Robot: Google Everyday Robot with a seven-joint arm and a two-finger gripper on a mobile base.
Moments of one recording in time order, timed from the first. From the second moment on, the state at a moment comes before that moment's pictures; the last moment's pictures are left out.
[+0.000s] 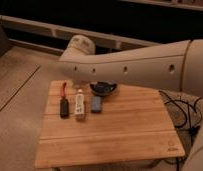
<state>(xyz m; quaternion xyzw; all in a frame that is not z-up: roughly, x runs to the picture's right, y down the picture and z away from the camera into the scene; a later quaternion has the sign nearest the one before) -0.049 -0.039 0.667 -0.11 0.06 0.66 0.74</state>
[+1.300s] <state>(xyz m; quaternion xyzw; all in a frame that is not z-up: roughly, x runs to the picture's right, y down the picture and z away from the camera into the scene) -0.151 -0.116 0.742 -0.17 0.06 0.57 0.80</state>
